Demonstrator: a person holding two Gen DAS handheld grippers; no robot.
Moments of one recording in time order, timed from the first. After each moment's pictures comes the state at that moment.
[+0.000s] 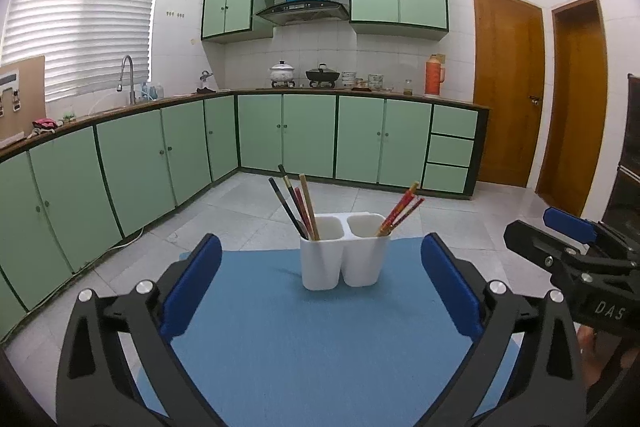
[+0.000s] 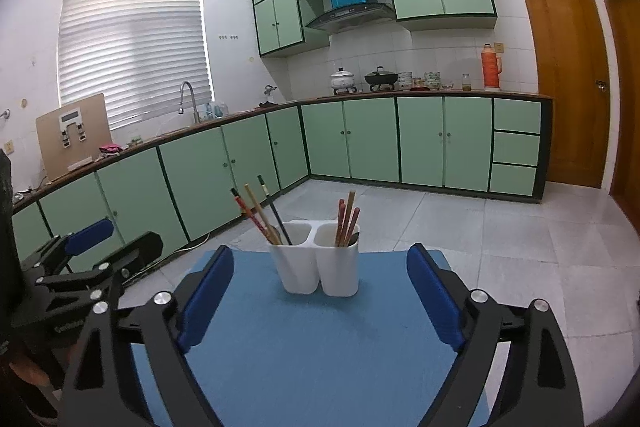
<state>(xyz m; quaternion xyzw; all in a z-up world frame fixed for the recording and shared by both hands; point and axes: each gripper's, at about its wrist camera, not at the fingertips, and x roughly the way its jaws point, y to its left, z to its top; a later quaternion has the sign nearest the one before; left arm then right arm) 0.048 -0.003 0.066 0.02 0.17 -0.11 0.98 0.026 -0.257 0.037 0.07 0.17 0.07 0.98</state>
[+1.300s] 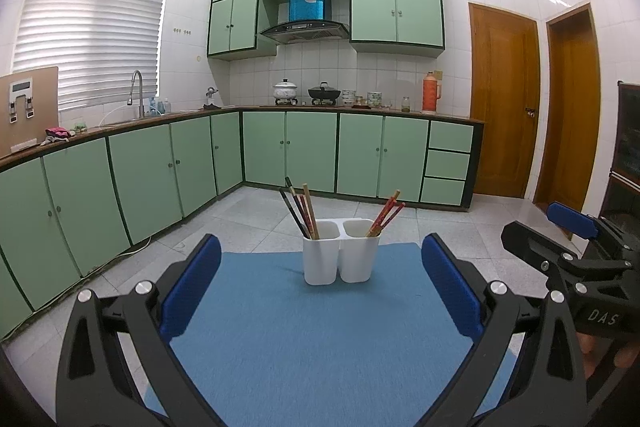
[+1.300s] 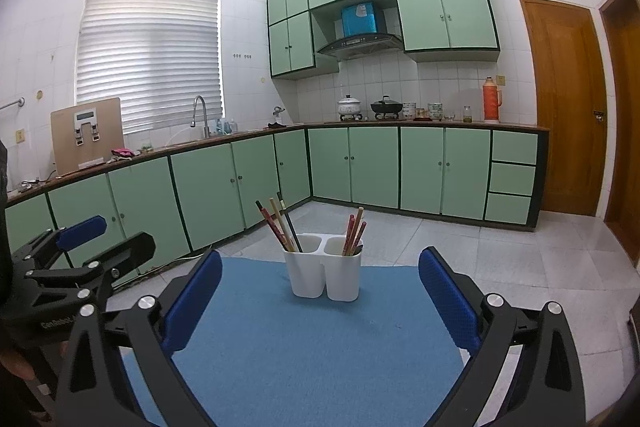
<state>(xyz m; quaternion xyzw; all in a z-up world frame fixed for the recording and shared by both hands) -0.016 0.003 0.087 0.01 0.14 -0.10 0.98 -0.040 -0.238 0.055 0.04 0.12 0.07 0.99</state>
